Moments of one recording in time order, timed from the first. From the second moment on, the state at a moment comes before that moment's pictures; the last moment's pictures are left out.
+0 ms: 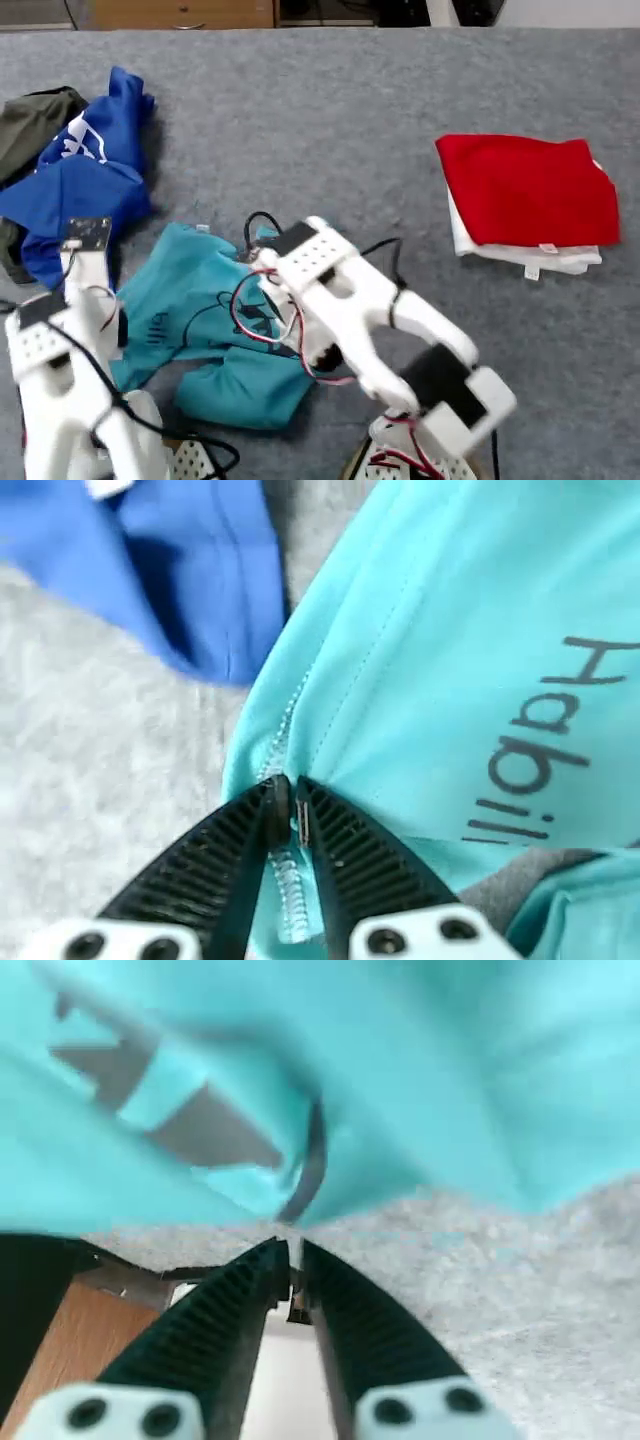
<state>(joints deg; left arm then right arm) -33.0 -47.6 67.1 65.9 -36.4 -41.3 -2.6 34.0 90.1 0.1</state>
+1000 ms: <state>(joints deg) -17.4 -12.5 3.9 97.3 -9.5 -20.5 29.8 -30.9 97.4 4.5</state>
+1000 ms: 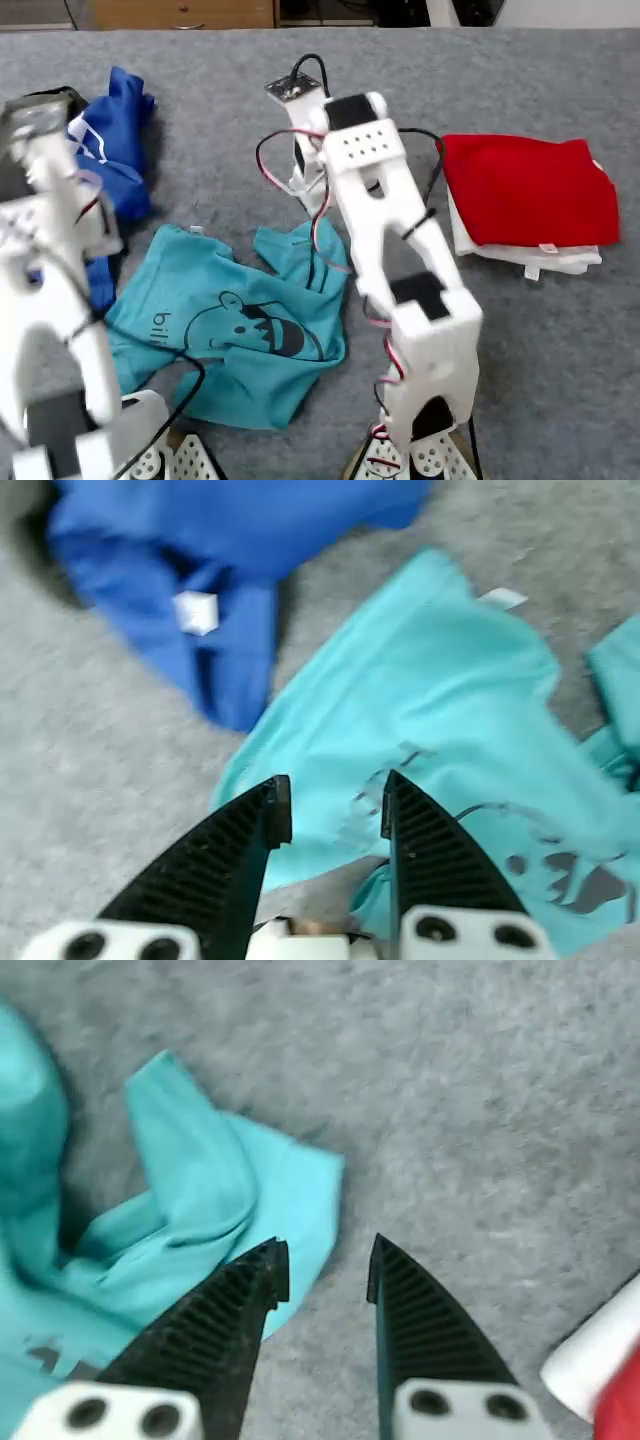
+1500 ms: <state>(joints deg) -9.8 21.2 -20.2 96.3 13.0 -10.9 56.7 -49.7 91.5 -4.2</state>
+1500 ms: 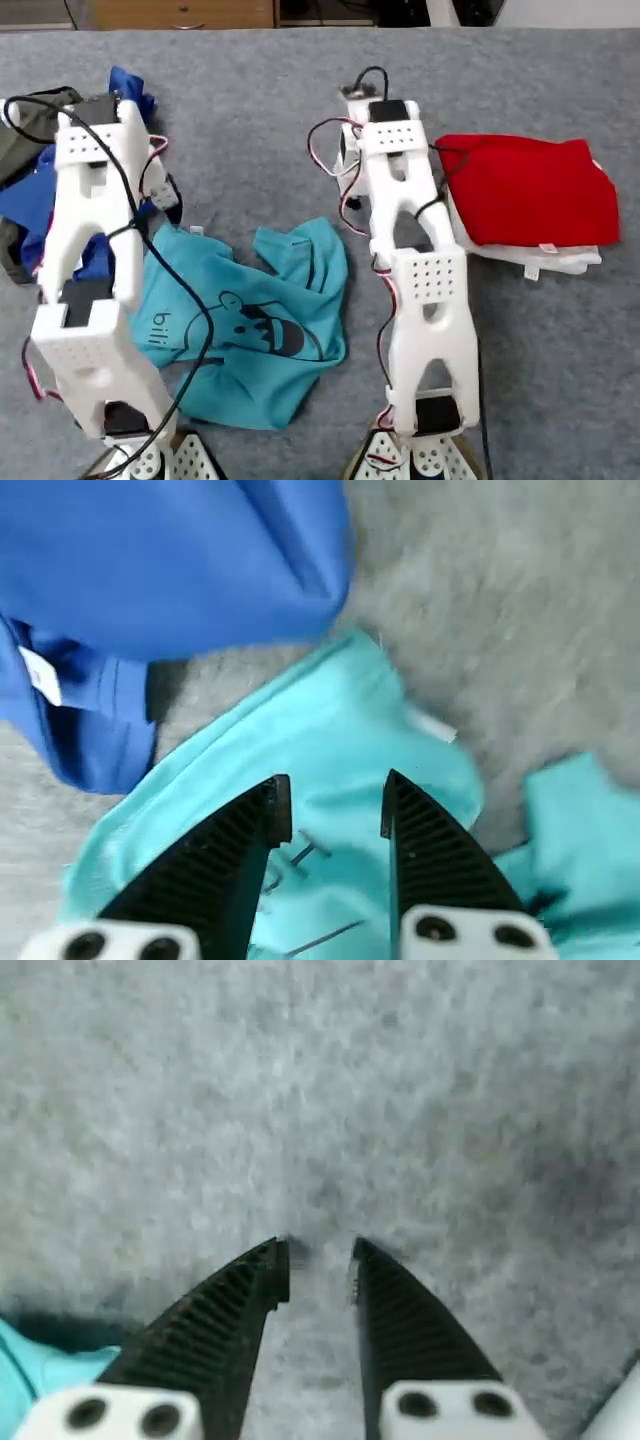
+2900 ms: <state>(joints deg) -5.5 45.1 -37.4 100.1 30.3 -10.9 57.9 -50.9 90.6 -4.5</state>
